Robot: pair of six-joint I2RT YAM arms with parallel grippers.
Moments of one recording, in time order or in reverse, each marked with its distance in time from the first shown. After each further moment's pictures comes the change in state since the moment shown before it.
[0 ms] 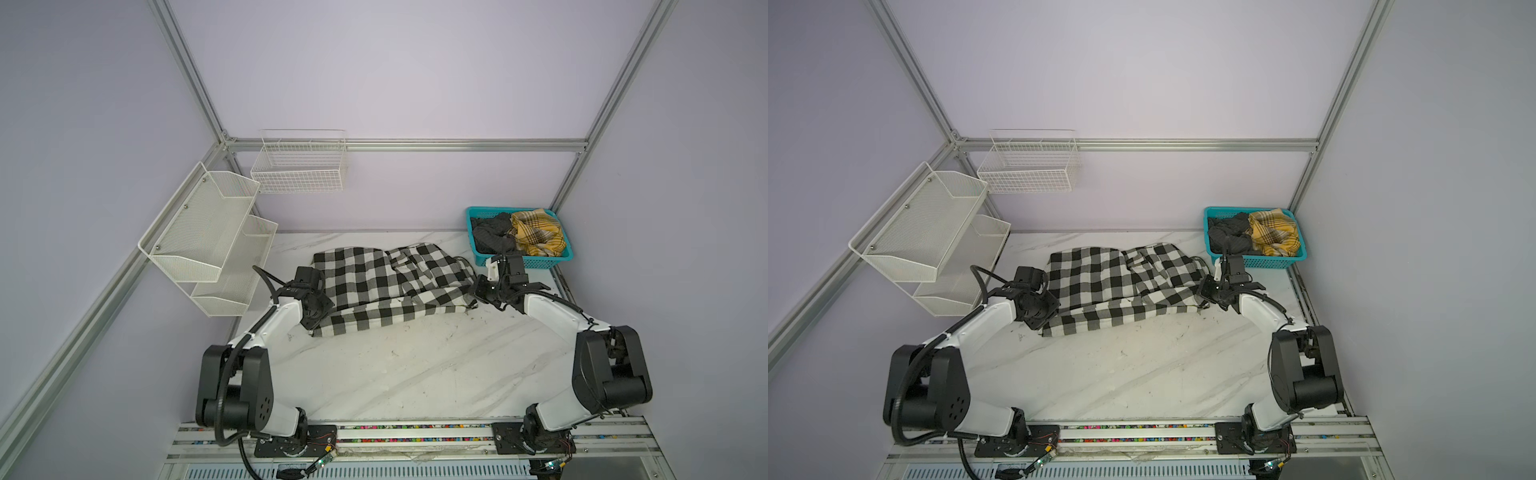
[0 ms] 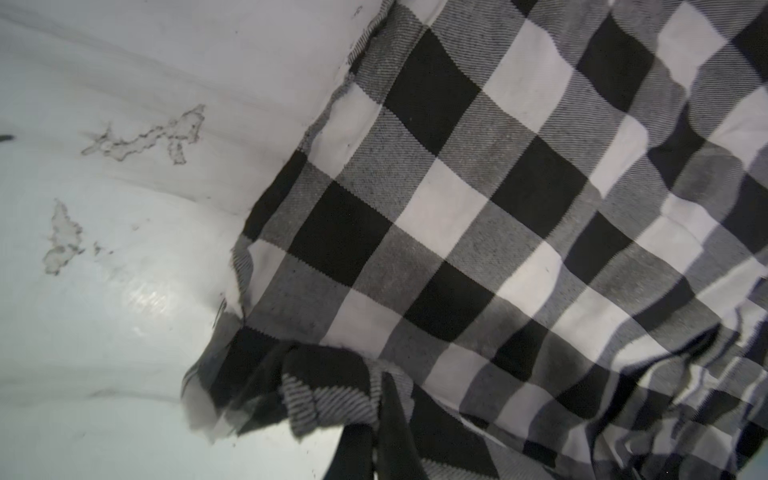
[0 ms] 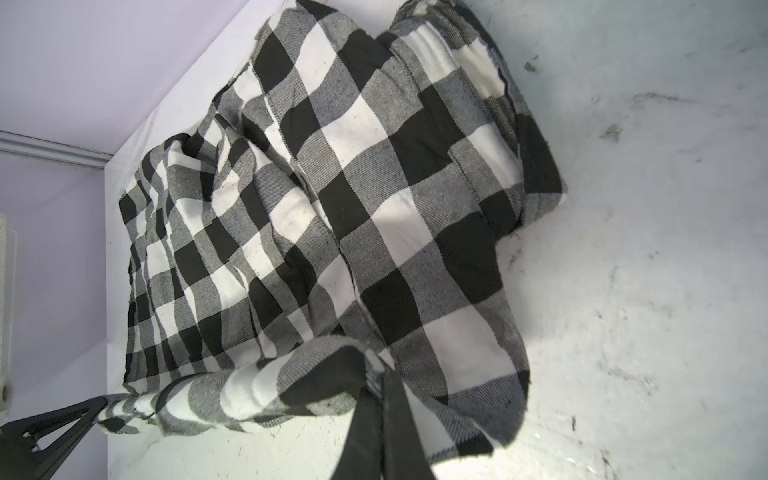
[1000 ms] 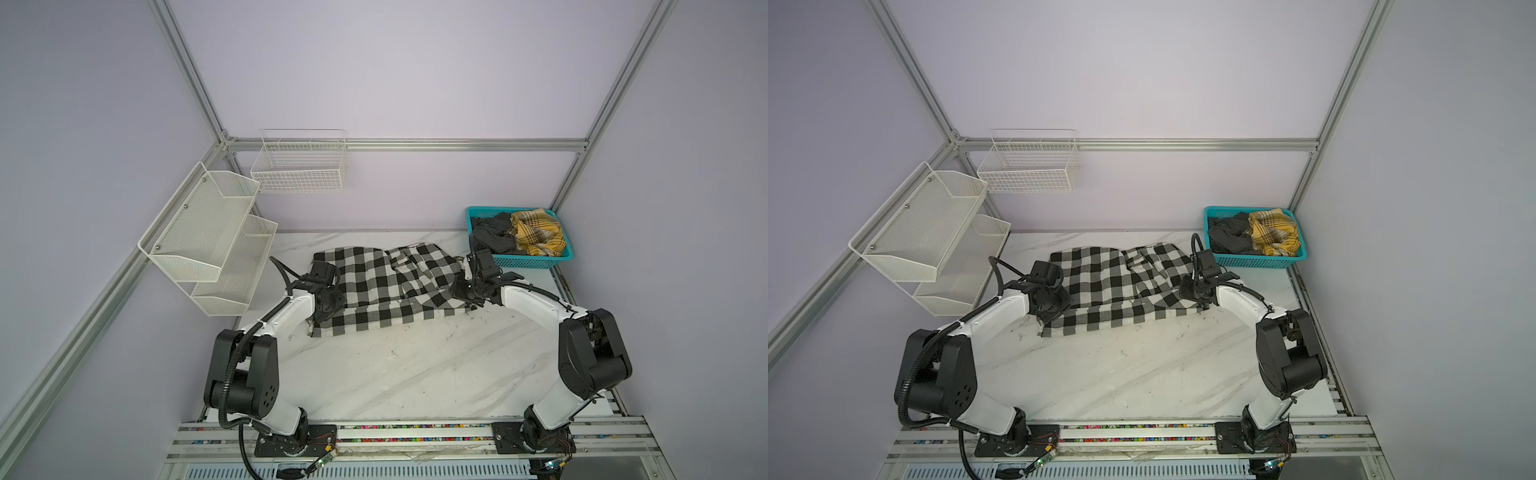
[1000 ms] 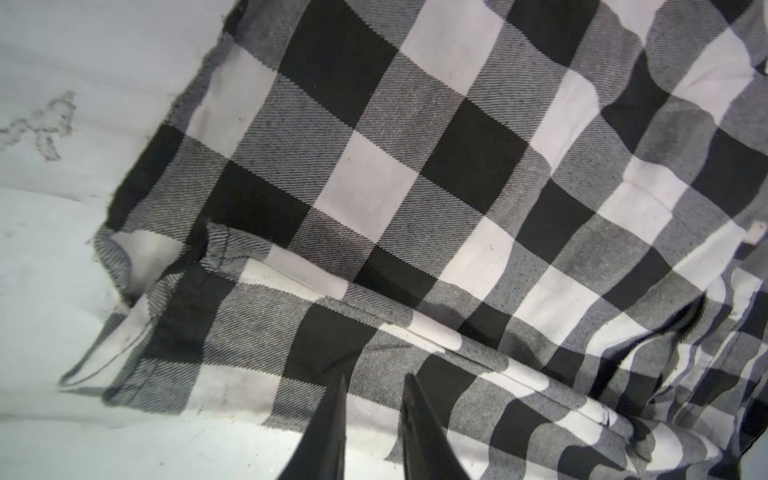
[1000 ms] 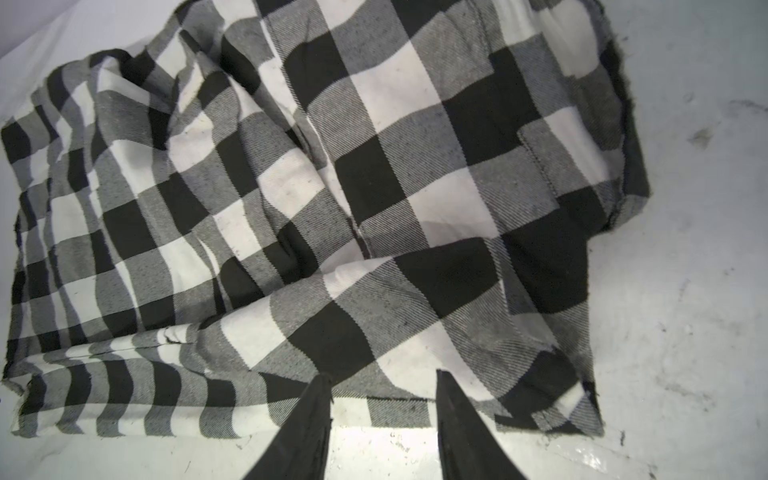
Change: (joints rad) left arm -0.108 0.058 0.061 0.017 -0.016 -0.039; right arm 0.185 0.106 0.139 -0.140 0.220 -0.043
